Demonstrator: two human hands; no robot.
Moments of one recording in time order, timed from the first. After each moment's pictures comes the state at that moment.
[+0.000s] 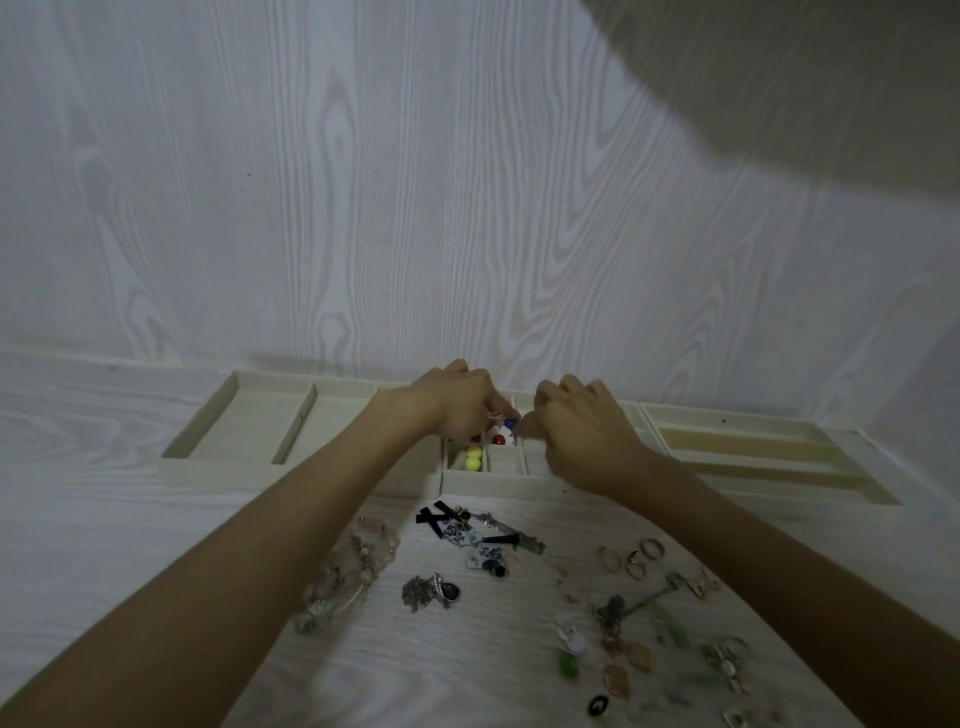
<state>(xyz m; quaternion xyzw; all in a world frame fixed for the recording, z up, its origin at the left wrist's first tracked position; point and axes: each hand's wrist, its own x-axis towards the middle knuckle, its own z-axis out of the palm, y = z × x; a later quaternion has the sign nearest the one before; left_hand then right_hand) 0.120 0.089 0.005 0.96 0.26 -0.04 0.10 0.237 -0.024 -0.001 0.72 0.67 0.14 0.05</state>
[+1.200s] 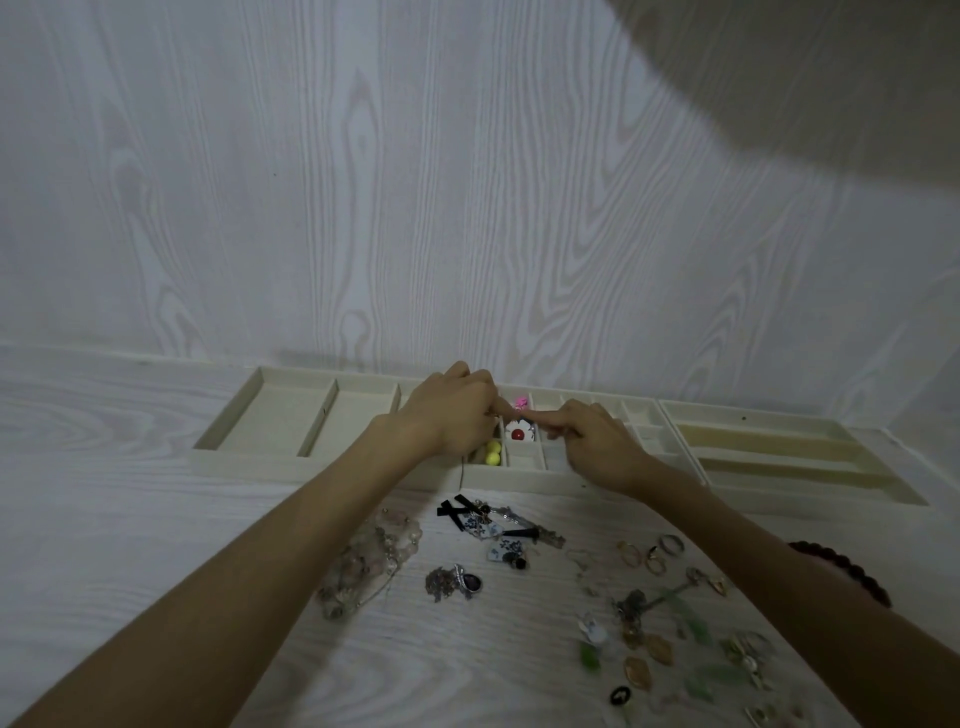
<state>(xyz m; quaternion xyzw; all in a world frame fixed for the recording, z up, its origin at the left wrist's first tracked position) 0.098 0.081 -0.010 0.96 0.28 0.06 0.09 0.259 -0.014 -0.037 0.76 0.62 -0.07 -0.18</state>
